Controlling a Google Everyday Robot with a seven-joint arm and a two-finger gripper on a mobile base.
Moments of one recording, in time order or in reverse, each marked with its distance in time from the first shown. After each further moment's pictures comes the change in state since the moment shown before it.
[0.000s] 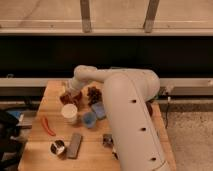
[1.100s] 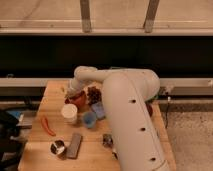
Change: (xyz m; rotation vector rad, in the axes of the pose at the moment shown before) arm 0.001 -0.006 -0.002 0.018 -0.007 0.003
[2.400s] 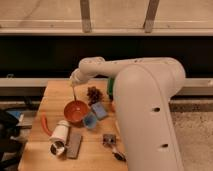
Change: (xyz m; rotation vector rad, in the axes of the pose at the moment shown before) arm -0.029 0.003 -0.108 0.105 -0.199 -0.019
